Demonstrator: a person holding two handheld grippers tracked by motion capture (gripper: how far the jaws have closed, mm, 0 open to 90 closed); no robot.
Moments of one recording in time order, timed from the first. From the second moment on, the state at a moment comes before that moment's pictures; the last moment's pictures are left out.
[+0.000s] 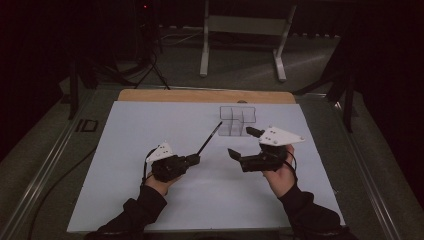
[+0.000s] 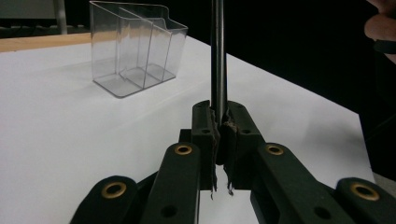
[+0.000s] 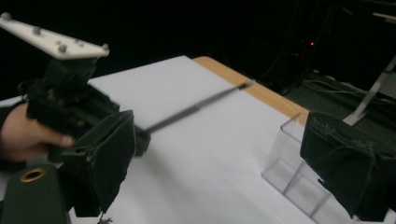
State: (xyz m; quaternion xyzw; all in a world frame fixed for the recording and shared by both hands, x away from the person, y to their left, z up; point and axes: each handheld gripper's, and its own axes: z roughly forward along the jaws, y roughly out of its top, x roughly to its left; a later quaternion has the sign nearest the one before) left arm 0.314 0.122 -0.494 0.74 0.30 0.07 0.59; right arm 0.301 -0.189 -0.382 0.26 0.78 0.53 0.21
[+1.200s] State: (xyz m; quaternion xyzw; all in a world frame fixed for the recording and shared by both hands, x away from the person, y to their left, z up) left arm 0.310 0.116 -0.493 0.75 0.28 0.07 0.59; right arm 0.348 -0.162 -0.409 0.48 0.66 0.58 -0.02
